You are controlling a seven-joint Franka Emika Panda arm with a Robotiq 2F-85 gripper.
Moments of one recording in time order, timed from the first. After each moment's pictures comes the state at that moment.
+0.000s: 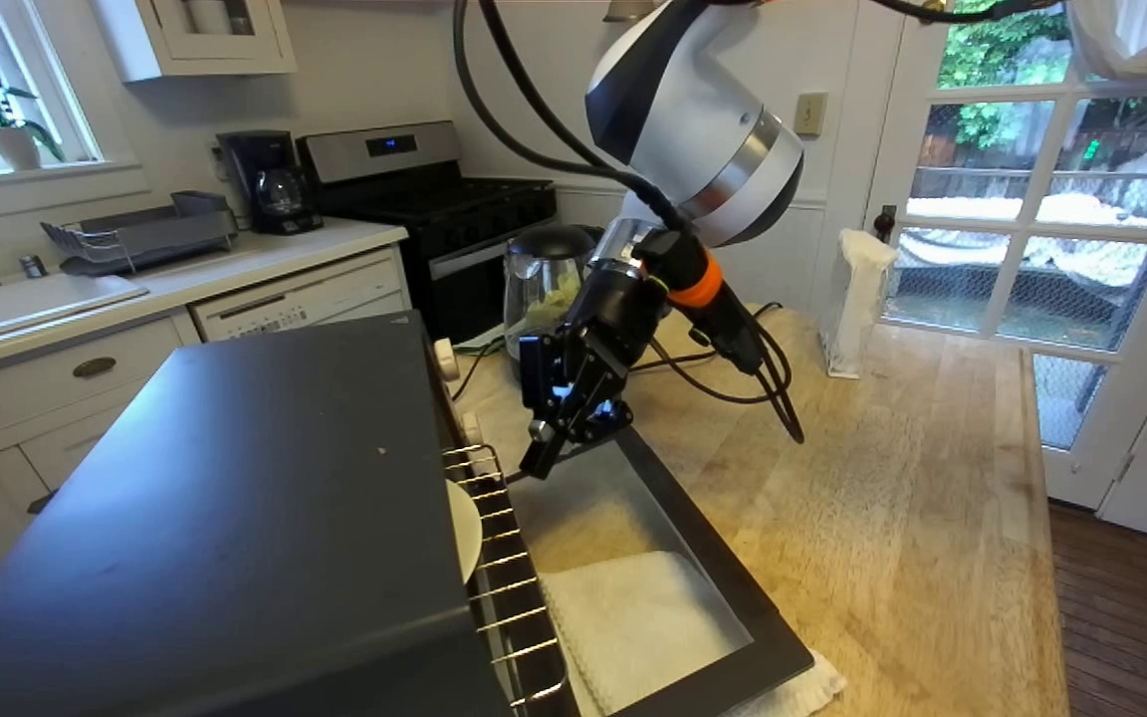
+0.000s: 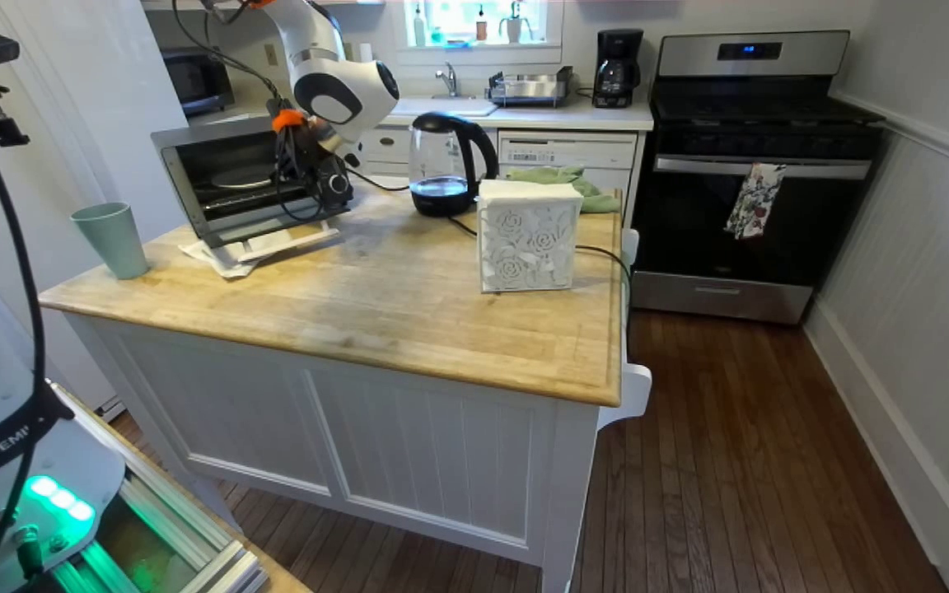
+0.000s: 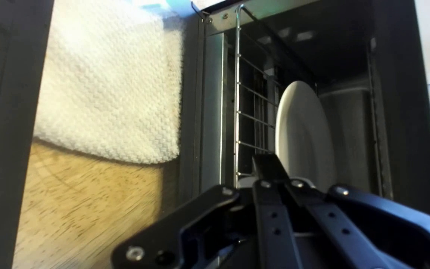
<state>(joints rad) 0.07 0.58 0.10 -1.75 0.99 1.90 -0.32</state>
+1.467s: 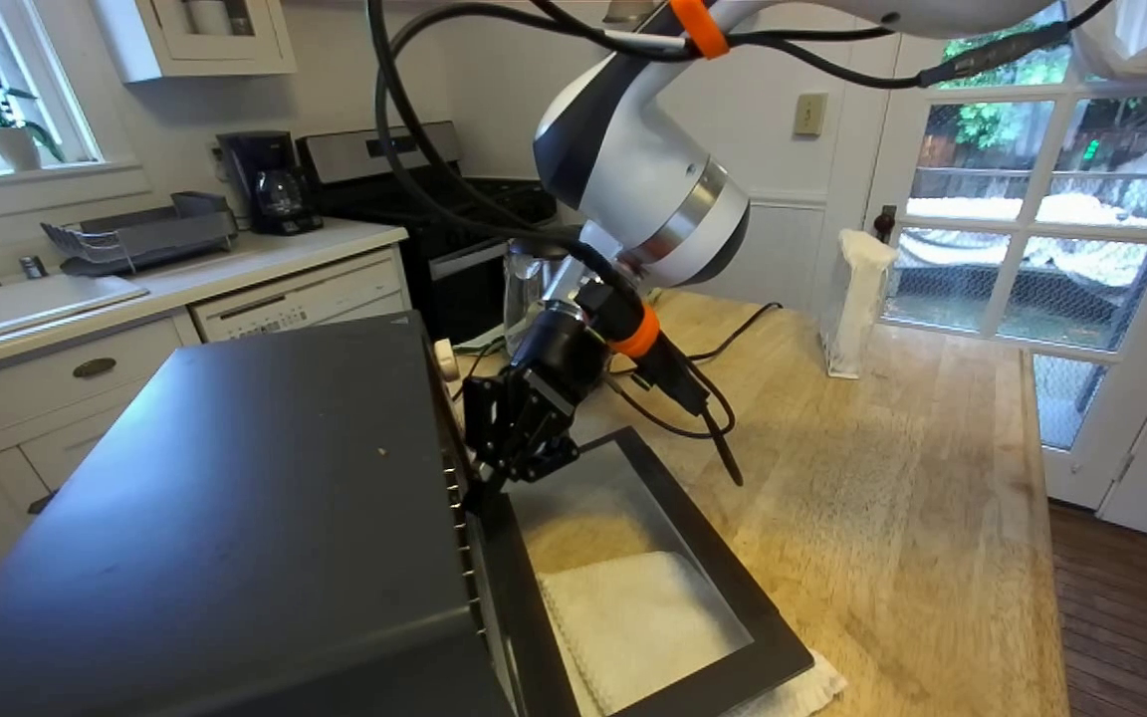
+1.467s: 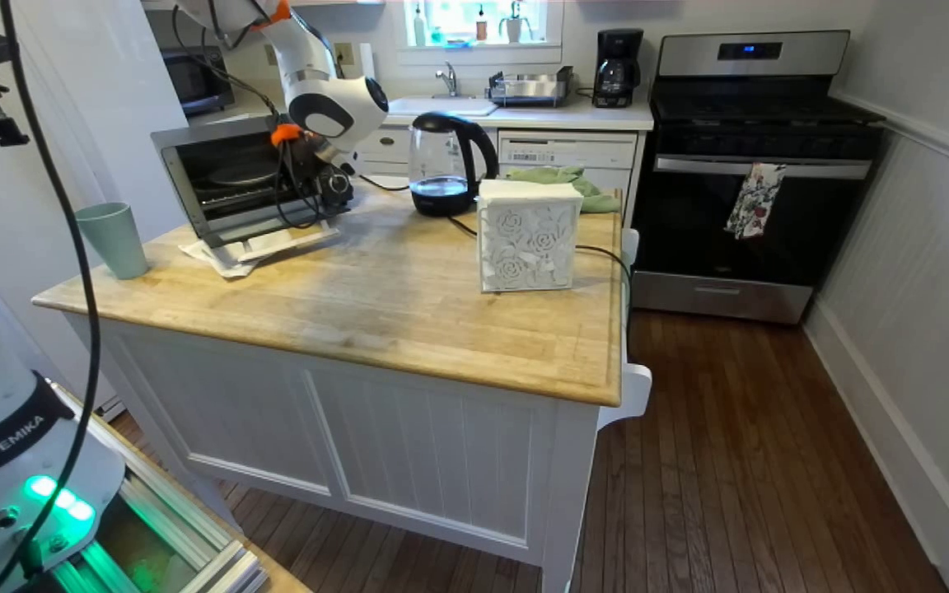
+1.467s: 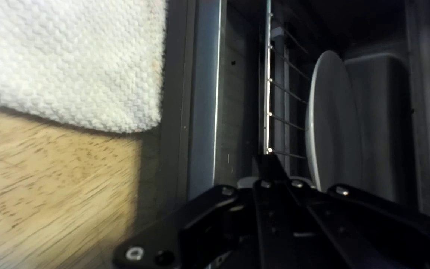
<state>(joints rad) 0.10 0.70 0.16 -1.64 1.00 2.02 -0.30</state>
